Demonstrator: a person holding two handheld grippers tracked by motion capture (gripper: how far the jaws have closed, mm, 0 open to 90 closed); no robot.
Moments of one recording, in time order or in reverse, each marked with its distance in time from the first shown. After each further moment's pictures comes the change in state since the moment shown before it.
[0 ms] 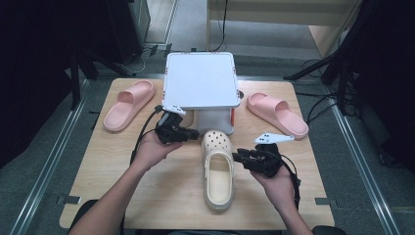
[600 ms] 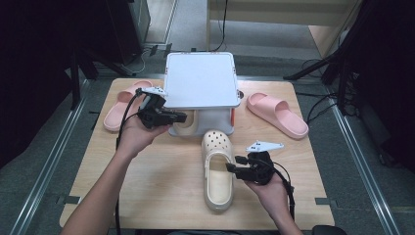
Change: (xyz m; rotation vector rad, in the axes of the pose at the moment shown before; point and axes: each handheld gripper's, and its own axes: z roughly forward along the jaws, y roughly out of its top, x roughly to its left) left arm 0.022 0.022 -0.050 -0.082 0.058 -0.020; right arm 0.009 -0.021 0.020 0.065 -0.016 0.010
